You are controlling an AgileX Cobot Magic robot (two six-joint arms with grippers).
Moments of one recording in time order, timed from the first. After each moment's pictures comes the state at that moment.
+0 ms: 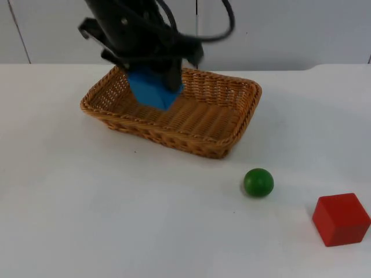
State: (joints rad) right arm 0.05 0.92 -0.75 0.00 0.81 0.01; left arm -0.46 1.94 -1.50 -0.06 0.77 0.06
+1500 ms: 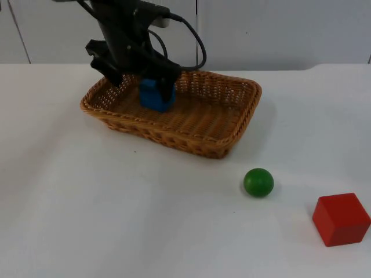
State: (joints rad) right arm 0.05 0.92 -0.73 0.00 0.77 0.01; left arm -0.33 2.47 -2.12 0.04 0.94 0.07
